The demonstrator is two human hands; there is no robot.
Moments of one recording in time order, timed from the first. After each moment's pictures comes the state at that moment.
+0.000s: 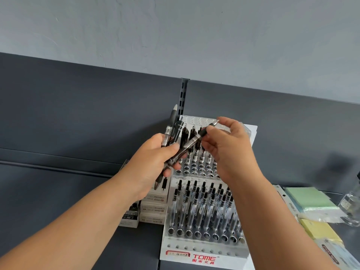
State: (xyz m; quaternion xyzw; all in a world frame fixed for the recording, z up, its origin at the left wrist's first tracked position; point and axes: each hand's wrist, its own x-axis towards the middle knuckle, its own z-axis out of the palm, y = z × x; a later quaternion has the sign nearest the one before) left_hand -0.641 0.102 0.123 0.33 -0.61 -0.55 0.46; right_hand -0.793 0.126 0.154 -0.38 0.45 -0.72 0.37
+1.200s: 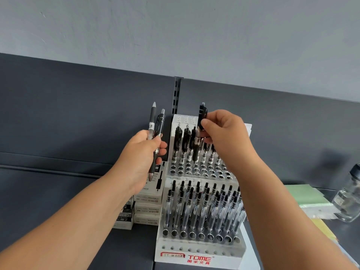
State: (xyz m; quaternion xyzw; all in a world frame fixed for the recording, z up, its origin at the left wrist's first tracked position) left_hand -0.649 0.085 0.125 0.40 -0.50 -0.54 0.54; right_hand -0.814 0.118 0.167 -0.56 0.57 -0.57 0.18
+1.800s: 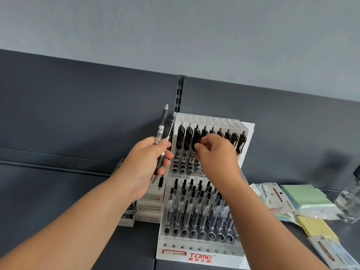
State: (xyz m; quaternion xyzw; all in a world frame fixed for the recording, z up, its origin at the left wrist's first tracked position) left_hand -0.647 0.094 0.117 0.39 -0.52 -0.58 0.49; right_hand -0.807 0.110 0.117 -0.56 0.67 -0.47 0.10
